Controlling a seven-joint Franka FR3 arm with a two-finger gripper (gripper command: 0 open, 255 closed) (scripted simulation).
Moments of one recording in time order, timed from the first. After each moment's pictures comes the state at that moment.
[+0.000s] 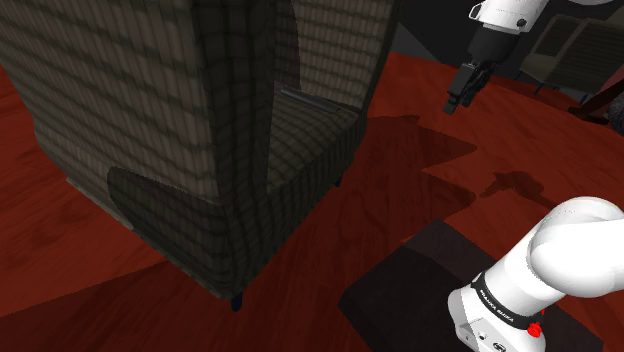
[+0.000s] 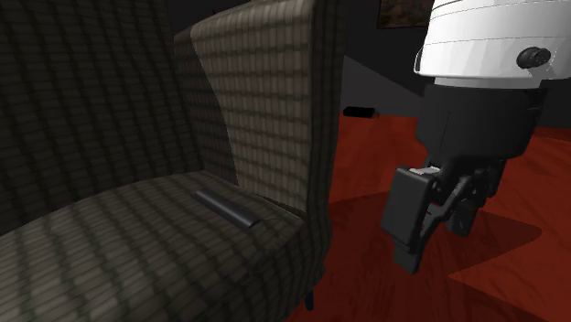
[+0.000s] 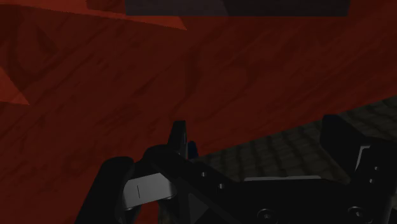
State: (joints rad) arm -0.01 -0.75 -0.04 -2.32 -0.04 1.58 -0.10
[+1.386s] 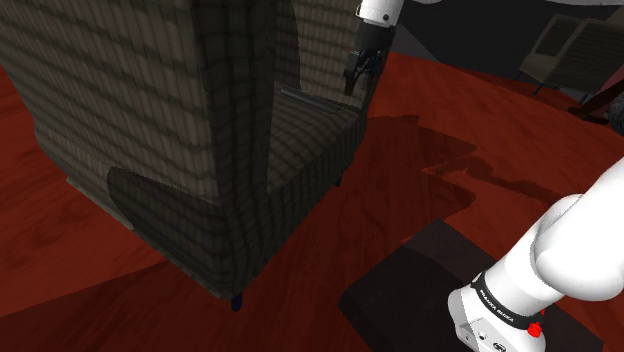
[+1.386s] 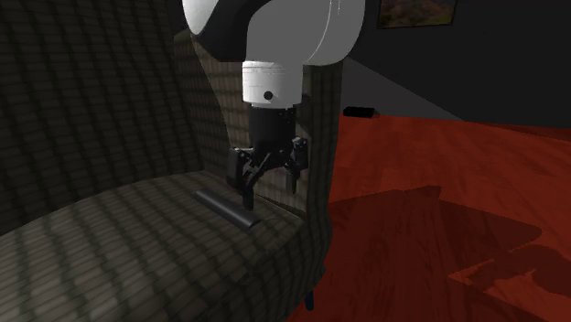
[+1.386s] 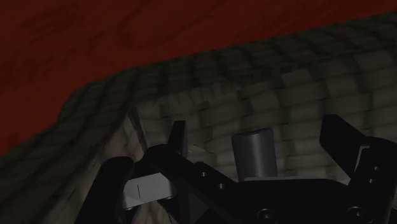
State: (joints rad) arm 0.08 -0.03 0.00 -1.78 0.05 1.74 -0.16
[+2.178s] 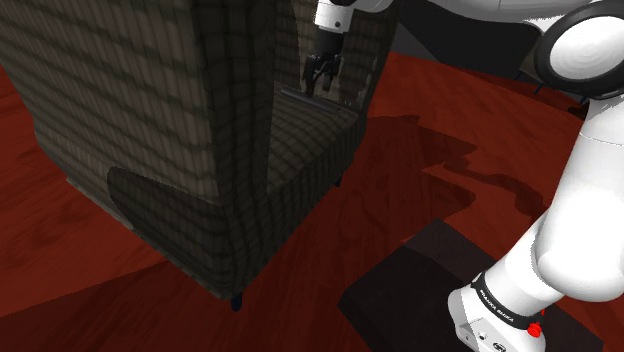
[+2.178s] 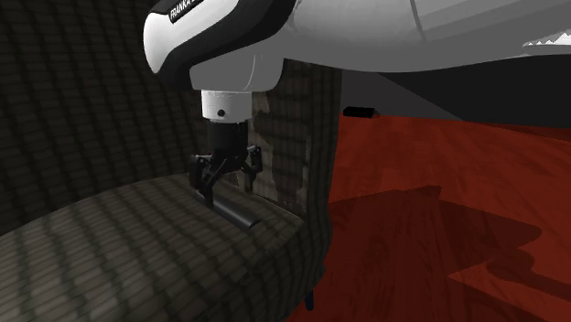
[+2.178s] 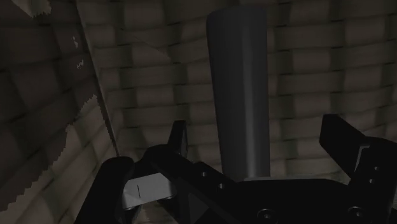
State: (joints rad) arm 0.11 0.33 0.03 -1.40 0.07 1.70 -0.18
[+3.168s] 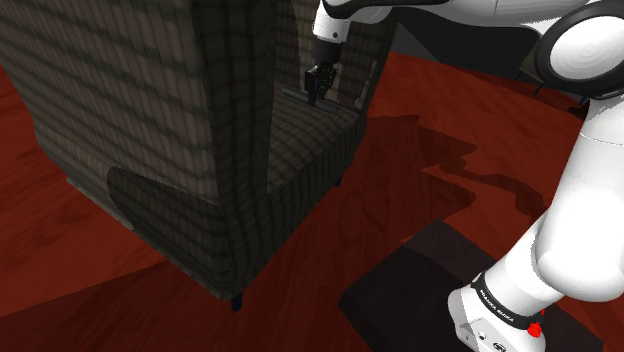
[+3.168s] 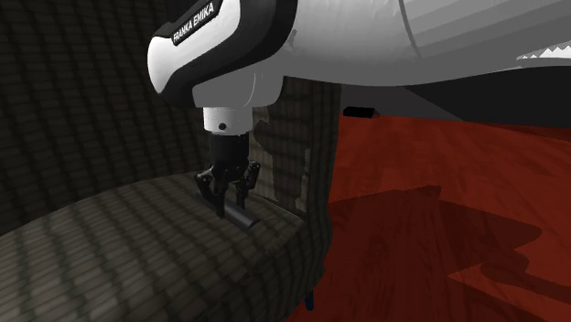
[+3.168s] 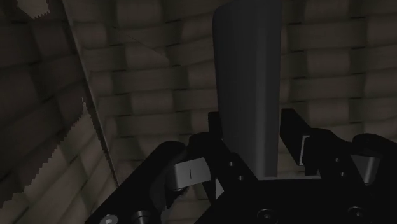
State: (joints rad) arm 0.11 0.33 0.03 -1.46 0.07 1.76 -0.19
